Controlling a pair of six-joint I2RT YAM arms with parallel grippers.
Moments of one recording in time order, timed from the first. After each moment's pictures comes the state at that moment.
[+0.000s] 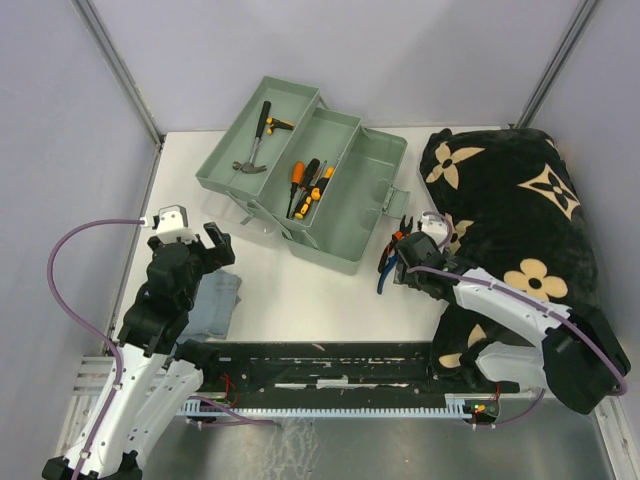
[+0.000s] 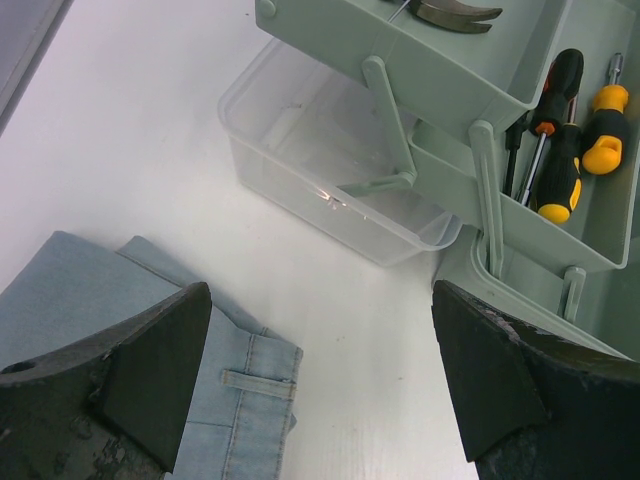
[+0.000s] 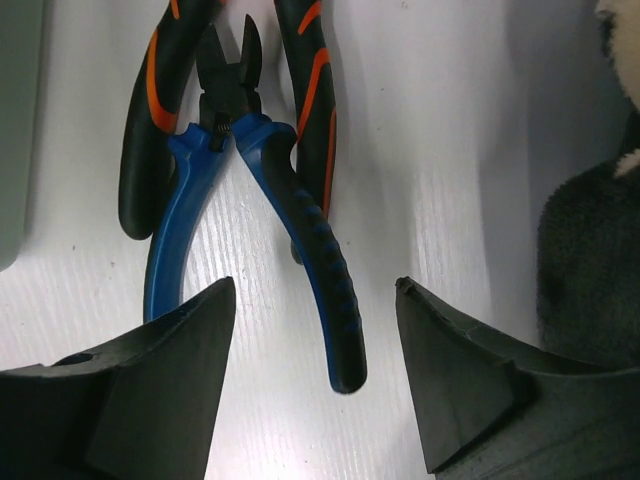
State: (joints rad) left arm -0.33 0.51 0.70 -0.52 -0.38 -0.35; right arm 0.65 1.19 0.63 -0.45 0.44 0.70
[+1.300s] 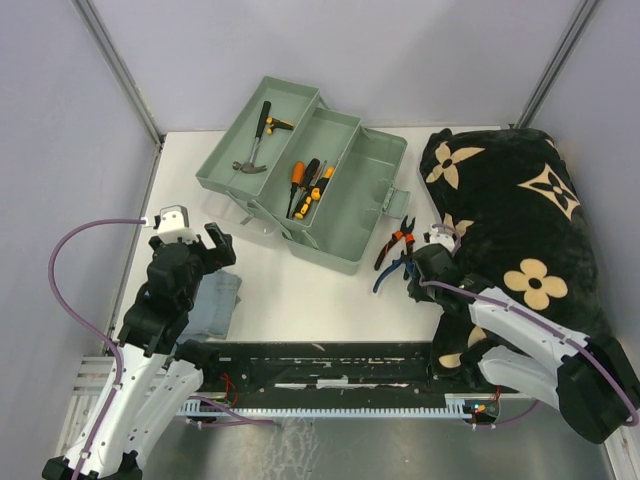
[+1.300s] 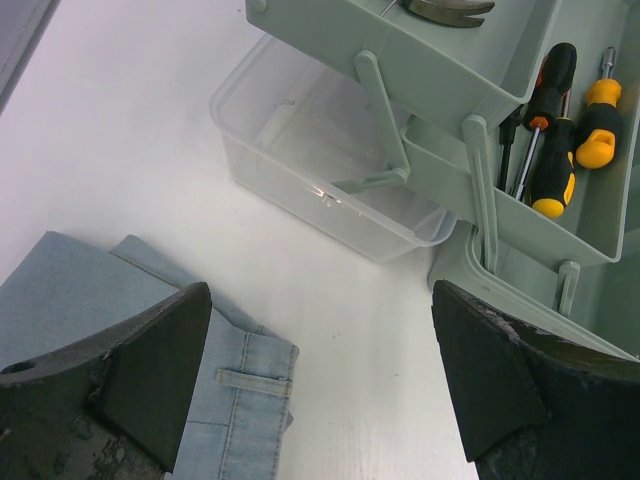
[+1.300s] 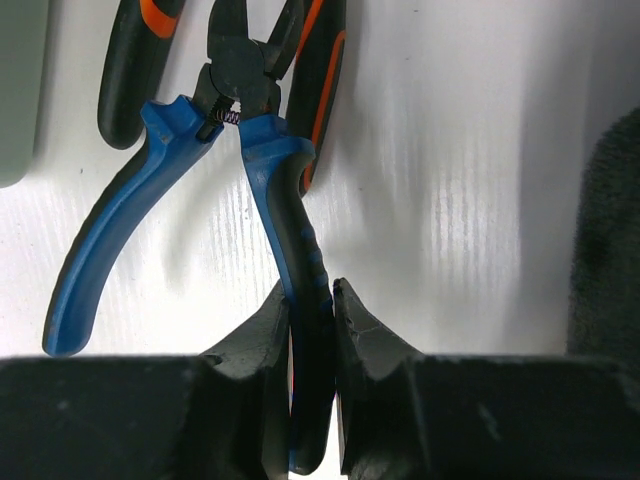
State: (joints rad) left arm -0.33 0.51 0.70 -0.52 -0.36 -0.35; right arm 0.58 1.05 0.47 -0.35 0.25 0.64
